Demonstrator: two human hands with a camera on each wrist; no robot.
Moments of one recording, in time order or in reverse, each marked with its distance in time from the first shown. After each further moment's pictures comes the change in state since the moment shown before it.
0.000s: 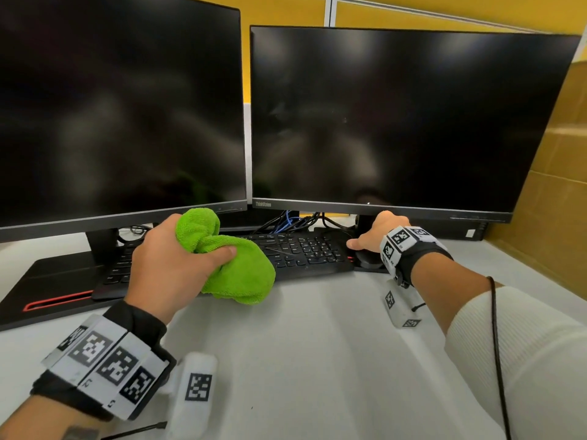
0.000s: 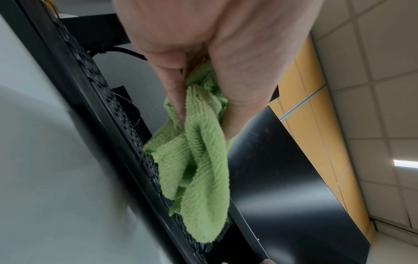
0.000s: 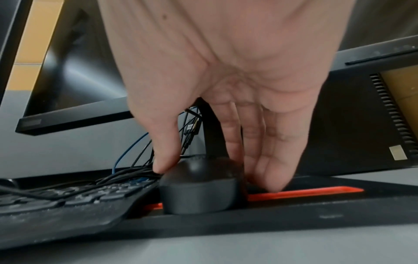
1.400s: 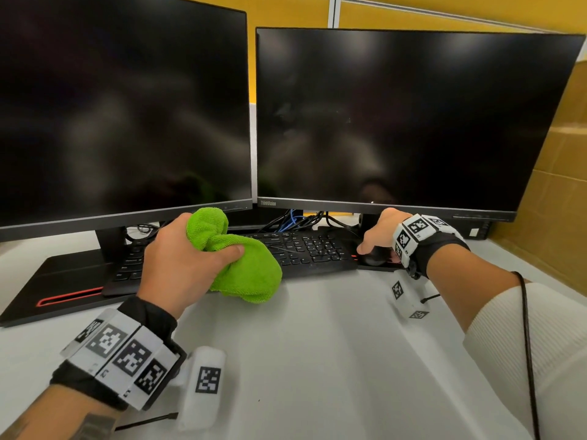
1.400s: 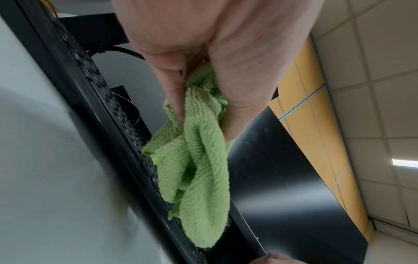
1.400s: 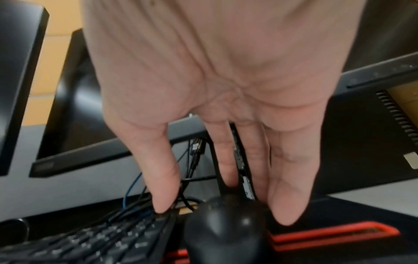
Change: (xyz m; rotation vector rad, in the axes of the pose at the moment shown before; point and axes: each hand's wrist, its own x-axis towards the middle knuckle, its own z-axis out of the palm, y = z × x) left_hand -0.003 0.004 0.000 -0.003 -0.027 -0.006; right_hand -0.003 0.003 -0.012 0.036 -0.144 -0.035
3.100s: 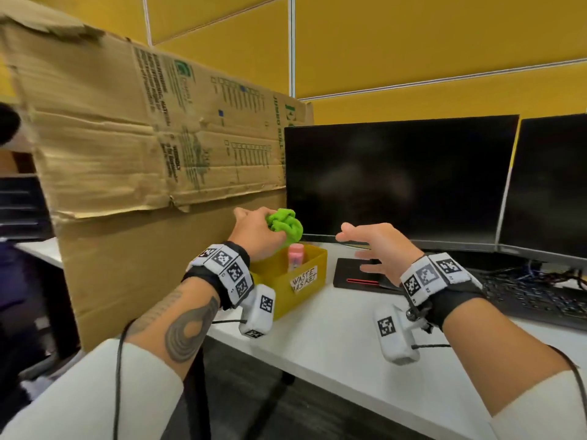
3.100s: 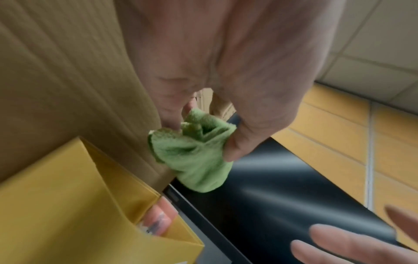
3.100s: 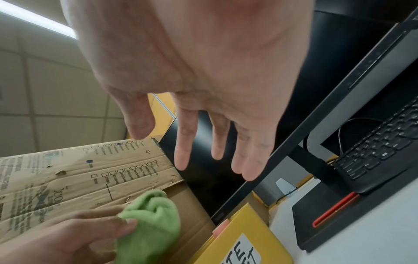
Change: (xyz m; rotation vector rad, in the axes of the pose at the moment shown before) left_hand -0.113 0.030 -0.352 0.545 0.271 -0.238; right_hand -0.334 -0.260 0.070 0.843 -0.624 -0.861
